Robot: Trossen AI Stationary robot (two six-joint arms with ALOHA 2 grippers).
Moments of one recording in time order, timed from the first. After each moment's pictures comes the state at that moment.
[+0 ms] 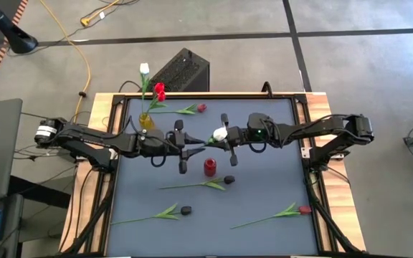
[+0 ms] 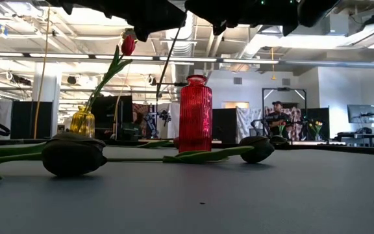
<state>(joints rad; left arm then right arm) -0.05 1.30 0.78 0.35 -0.21 0.04 -0.11 1.46 0.88 0.58 -0.29 -0.19</state>
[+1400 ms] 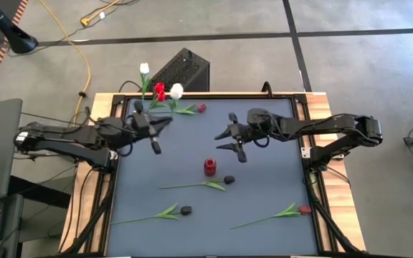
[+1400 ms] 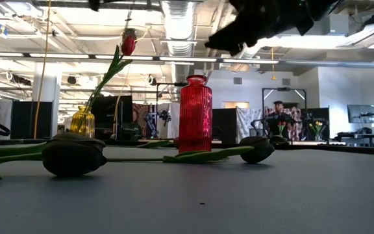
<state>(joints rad) -0.04 0.84 0.78 0.02 -0.55 0.15 -0.17 1.35 0.88 0.10 -0.29 -0.19</state>
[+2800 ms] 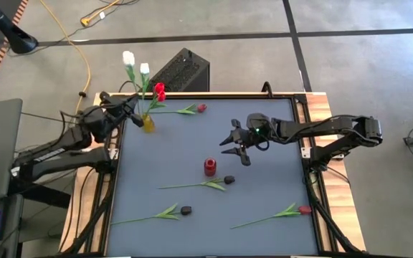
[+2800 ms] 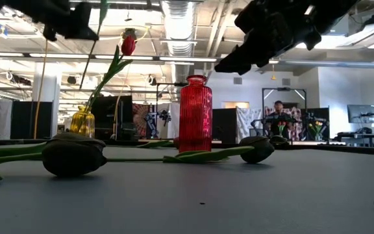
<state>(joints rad) 0.46 0.49 0.54 -0.10 -0.53 0.02 -0.19 1.35 0.76 0.14 -0.32 -0.19</state>
